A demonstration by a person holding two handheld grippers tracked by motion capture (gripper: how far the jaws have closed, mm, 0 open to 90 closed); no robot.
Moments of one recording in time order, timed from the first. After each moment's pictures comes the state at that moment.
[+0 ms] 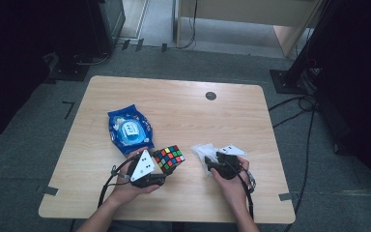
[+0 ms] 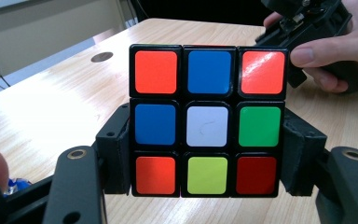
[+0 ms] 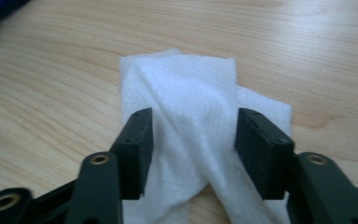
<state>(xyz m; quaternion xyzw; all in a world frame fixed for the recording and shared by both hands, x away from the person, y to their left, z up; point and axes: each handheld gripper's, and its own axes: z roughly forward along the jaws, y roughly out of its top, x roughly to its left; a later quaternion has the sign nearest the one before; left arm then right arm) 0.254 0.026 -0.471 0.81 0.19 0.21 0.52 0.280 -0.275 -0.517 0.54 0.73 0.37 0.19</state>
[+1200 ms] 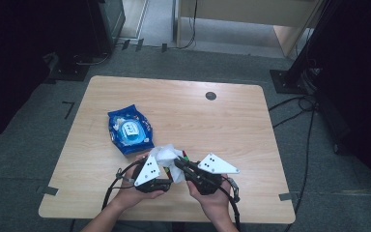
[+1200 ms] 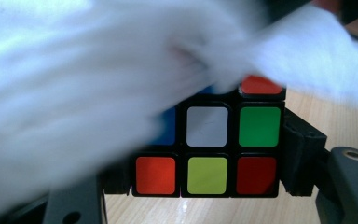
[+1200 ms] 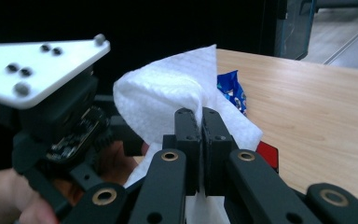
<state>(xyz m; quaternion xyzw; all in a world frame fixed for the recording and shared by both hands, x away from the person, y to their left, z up) 0.240 0.011 -0.466 0.81 0.16 0.18 0.53 0.212 -0.196 -0.424 0.37 0.70 0.59 0.15</state>
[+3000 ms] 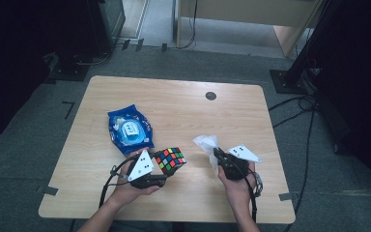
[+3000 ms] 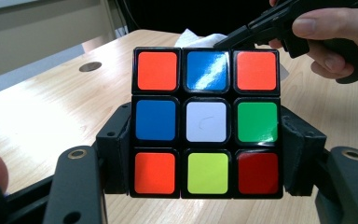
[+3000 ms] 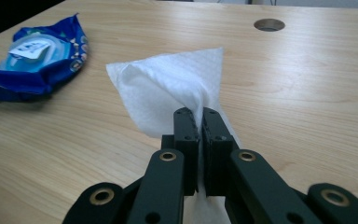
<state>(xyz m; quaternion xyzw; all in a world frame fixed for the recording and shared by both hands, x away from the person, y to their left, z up) 0.251 0.026 -0.463 0.80 0.19 0.18 0.54 0.252 -0.280 -0.469 0.53 0.68 0.45 0.24</state>
